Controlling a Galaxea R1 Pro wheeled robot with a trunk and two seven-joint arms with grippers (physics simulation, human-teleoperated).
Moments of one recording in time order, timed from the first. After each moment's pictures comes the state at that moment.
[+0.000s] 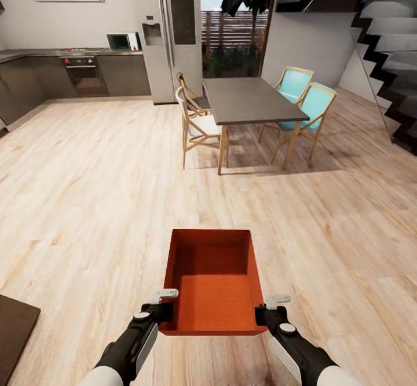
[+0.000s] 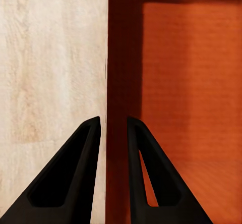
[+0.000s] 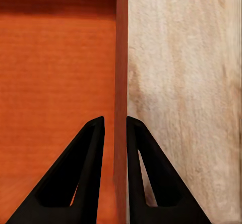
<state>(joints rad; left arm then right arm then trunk) -0.51 -0.14 0.03 -0.59 -0.04 0.24 0.09 -0.55 -0.03 0.48 -0.45 -0.42 -0.02 -0.19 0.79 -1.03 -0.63</state>
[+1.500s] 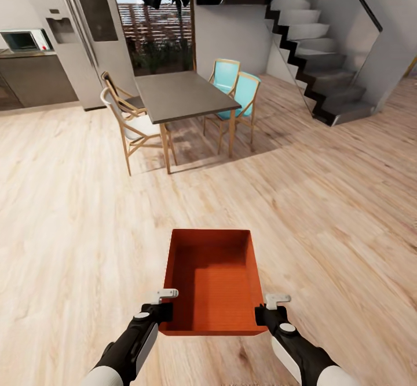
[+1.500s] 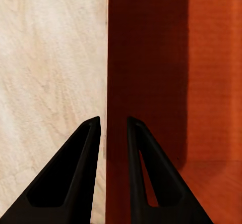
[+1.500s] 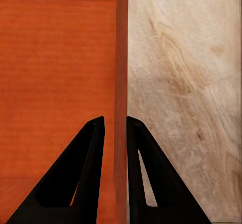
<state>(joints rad) -0.51 -0.14 0.03 -0.59 -0.04 0.24 0.09 -0.55 -0.03 0.48 -0.45 -0.42 -0.02 -0.19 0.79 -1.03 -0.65</state>
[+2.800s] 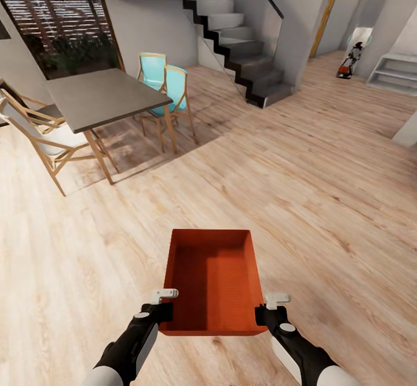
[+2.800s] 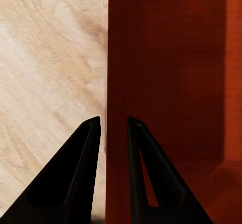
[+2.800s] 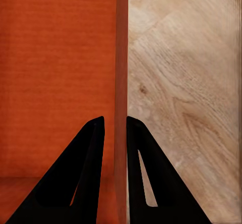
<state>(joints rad) -0.51 -0.14 0.03 -0.59 -0.04 0.24 0.09 -0.55 -0.03 0.48 -0.45 -0.42 -0.02 -0.19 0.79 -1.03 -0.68</state>
